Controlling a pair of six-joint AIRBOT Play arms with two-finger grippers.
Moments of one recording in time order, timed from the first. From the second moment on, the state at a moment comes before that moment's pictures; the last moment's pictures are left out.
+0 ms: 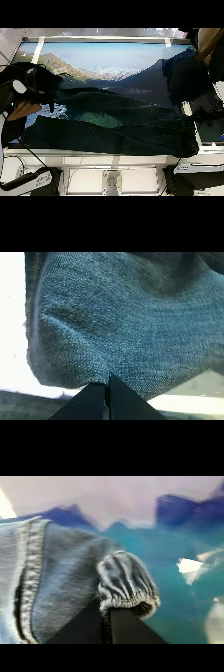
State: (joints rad) left arm 0.14 -1.23 1.05 1.38 -0.99 -1.50; right arm -0.81 -1.54 1.10 -1.05 1.29 1.13
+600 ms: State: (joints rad) left arm 0.15 -0.98 0.93 1.60 -0.98 -1.64; right arm -0.81 -1.43 1.36 -0.93 1.36 0.99
